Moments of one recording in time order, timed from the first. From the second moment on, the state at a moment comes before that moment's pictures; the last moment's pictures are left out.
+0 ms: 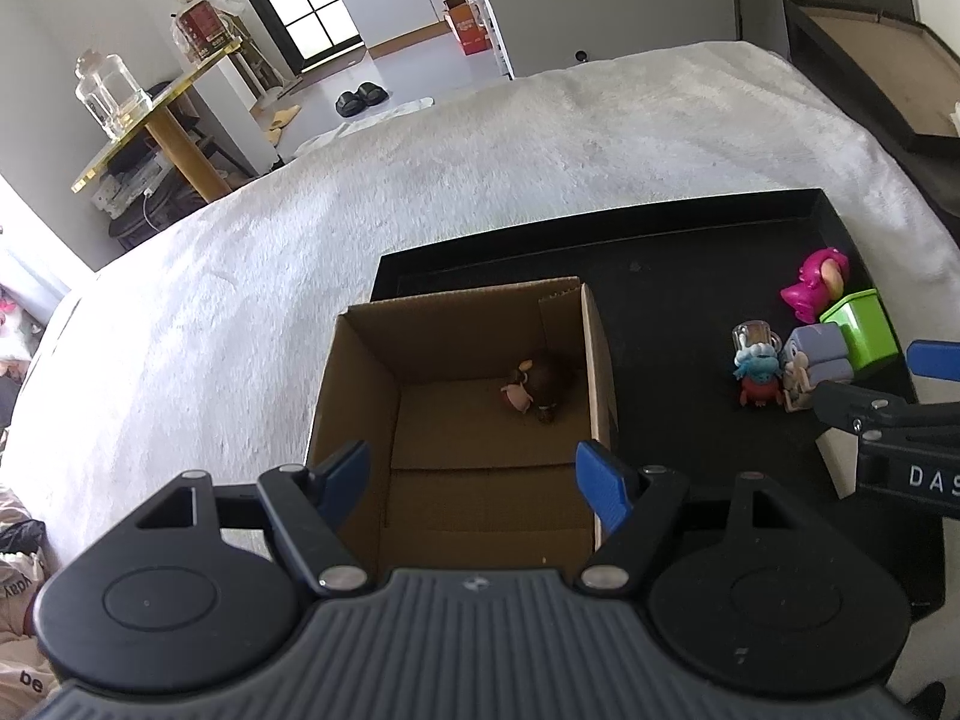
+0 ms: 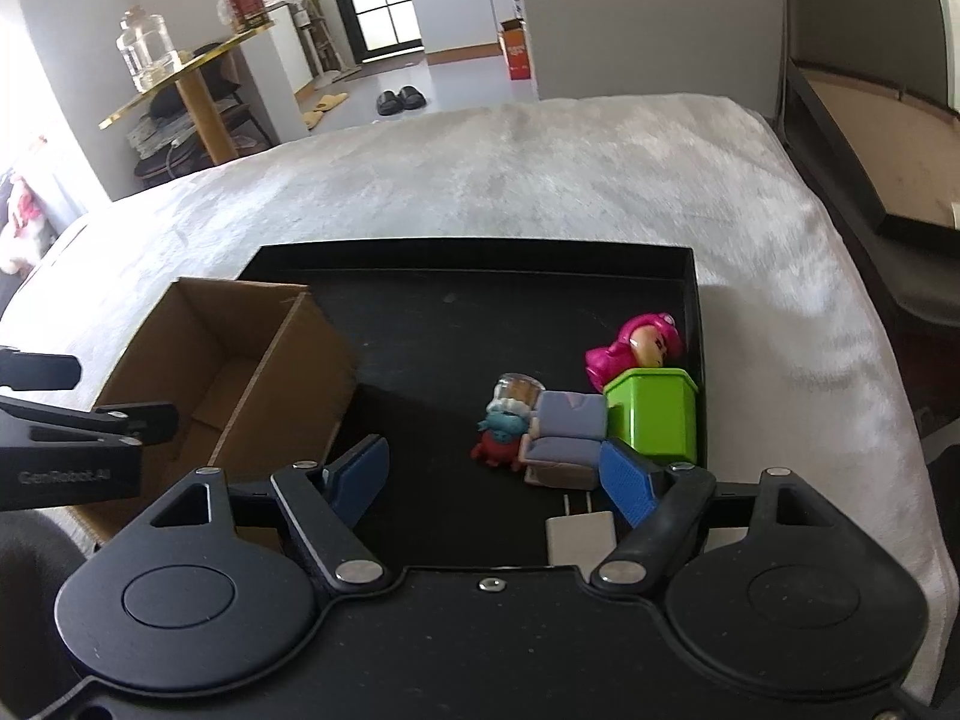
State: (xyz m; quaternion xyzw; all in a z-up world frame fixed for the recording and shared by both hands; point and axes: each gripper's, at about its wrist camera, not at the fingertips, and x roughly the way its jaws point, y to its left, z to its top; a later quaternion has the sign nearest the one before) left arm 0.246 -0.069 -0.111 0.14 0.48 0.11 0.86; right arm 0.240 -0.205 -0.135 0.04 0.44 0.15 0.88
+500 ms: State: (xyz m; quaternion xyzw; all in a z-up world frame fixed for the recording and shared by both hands) left arm 0.283 -0.093 -0.127 0.19 0.48 0.11 0.85; right arm 0.268 -0.210 -0.185 0.05 0.45 0.13 0.88
